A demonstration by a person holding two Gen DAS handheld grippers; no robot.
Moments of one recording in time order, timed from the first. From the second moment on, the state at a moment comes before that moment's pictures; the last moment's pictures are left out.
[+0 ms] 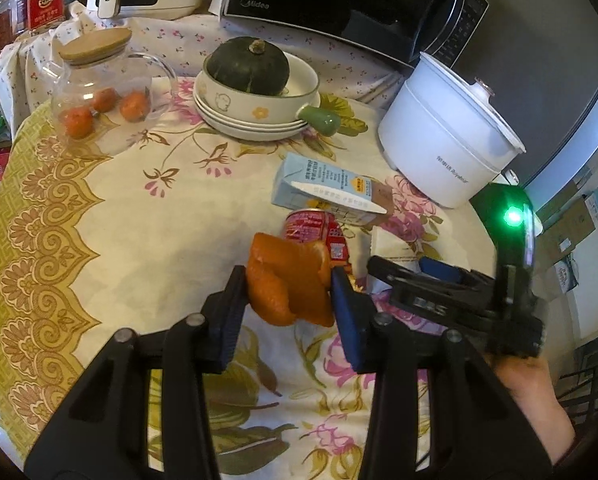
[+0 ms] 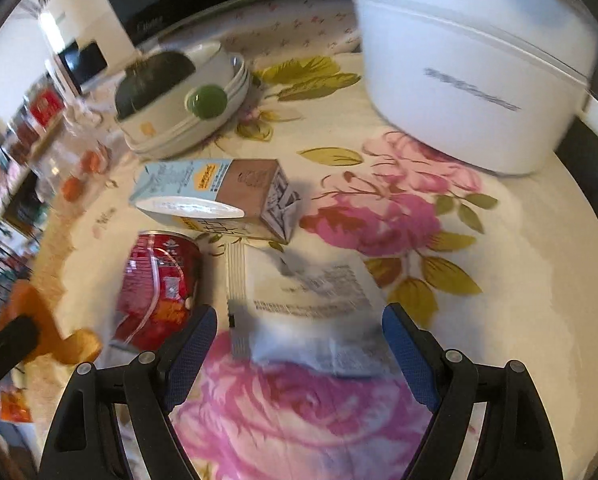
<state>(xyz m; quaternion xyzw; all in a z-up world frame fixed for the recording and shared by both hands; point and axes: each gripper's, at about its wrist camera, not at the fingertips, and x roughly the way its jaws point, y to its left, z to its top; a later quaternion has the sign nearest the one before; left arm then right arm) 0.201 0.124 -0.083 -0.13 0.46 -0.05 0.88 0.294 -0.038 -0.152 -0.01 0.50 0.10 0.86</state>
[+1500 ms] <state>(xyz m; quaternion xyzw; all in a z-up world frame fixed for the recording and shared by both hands) 0.130 -0.048 -0.061 -0.05 0.47 -0.24 0.85 0.087 -0.231 -0.082 0.02 0.47 0.09 0.88</state>
